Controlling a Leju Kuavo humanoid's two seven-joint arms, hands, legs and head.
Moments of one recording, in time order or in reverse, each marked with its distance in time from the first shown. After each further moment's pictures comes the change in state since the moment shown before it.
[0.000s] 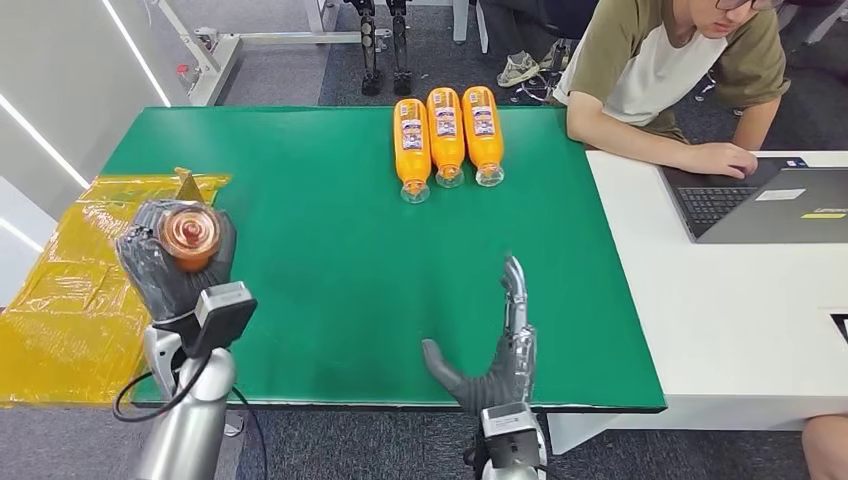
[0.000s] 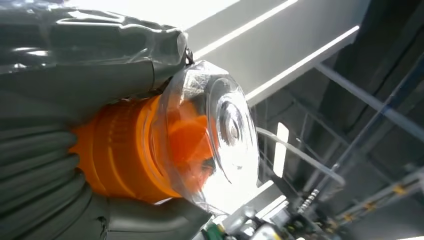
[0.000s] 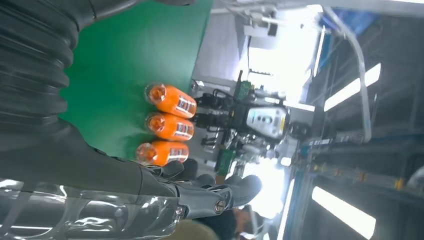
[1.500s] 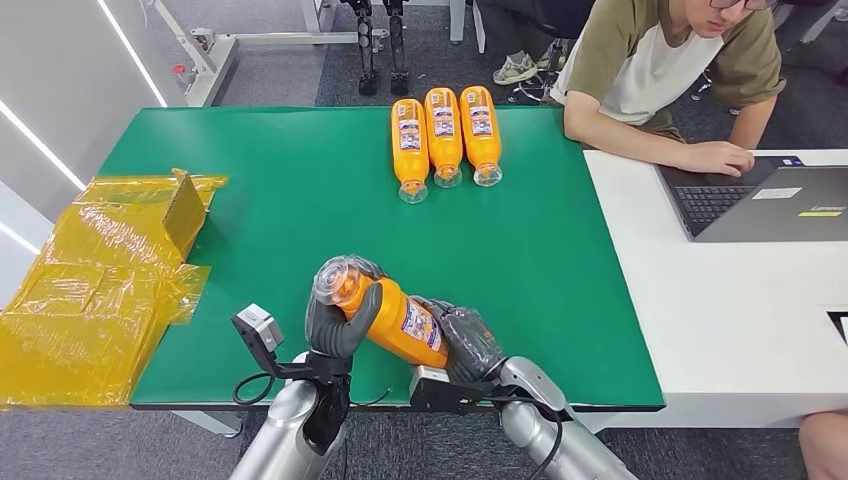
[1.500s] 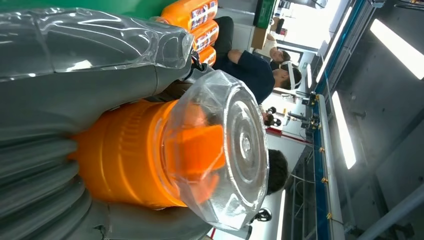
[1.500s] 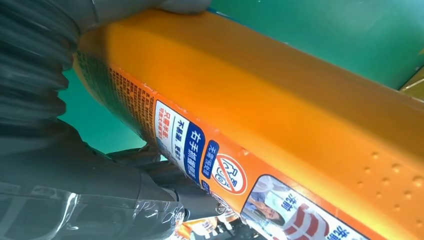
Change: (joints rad) left arm 0.062 -0.191 -0.237 0.288 0.921 -0.883 -0.224; right arm -0.332 -0.125 0.073 0.543 0.547 0.494 0.239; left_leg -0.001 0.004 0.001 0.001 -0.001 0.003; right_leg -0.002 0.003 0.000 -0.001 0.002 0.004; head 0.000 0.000
